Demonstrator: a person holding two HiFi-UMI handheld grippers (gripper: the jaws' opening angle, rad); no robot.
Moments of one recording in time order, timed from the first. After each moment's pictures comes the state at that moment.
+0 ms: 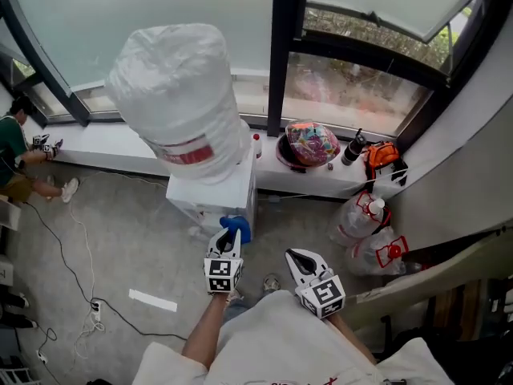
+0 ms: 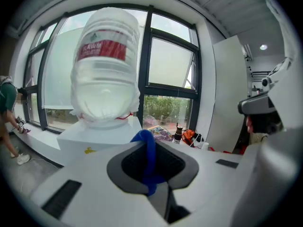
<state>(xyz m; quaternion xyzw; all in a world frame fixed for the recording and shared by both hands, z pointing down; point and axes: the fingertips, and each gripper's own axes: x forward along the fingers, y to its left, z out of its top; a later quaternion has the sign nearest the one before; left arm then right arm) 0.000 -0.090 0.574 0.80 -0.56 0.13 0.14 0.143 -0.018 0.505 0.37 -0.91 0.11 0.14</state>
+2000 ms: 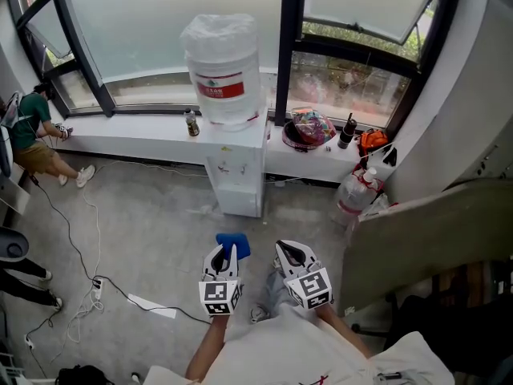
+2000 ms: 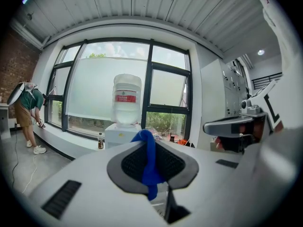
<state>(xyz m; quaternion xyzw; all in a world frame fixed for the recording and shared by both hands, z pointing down) -0.038 0.276 0.505 0.78 -0.61 0.04 0.08 0.088 0.271 0.484 0.38 -0.92 0.02 0.11</state>
